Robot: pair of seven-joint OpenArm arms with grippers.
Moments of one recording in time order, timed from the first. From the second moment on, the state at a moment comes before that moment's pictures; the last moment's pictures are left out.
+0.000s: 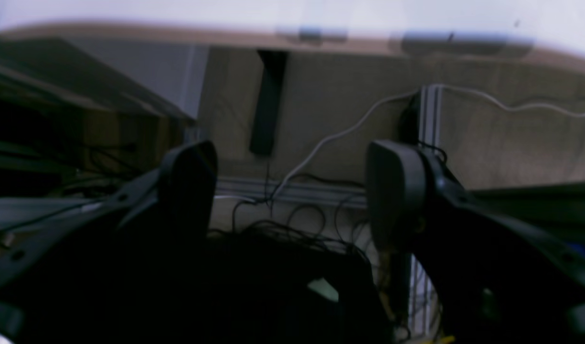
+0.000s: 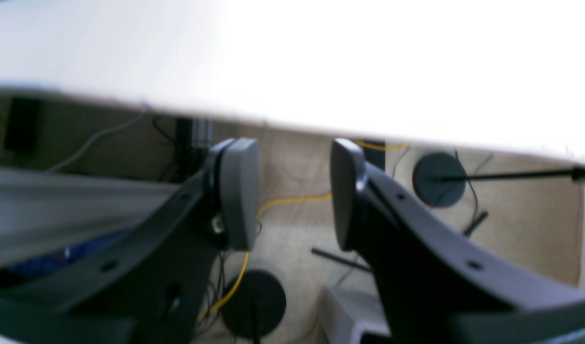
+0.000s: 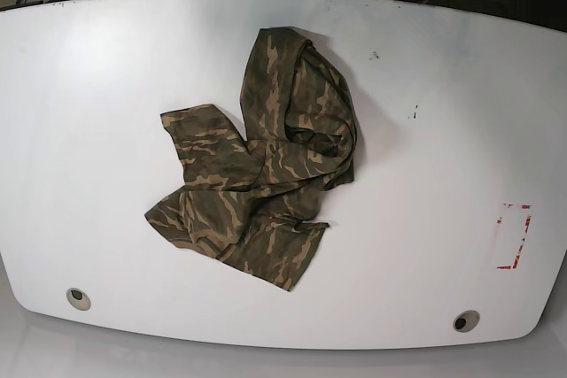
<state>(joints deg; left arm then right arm) 70.7 -2.8 -21.3 104.3 -7.1 -7.9 -12.2 -69.5 -2.8 12.6 112.8 -4.8 7.3 1.8</state>
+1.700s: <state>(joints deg) 46.6 -2.3 -21.5 108.3 -6.8 -10.3 -11.9 -33.7 -3.1 12.6 113.1 -4.8 7.8 -10.4</state>
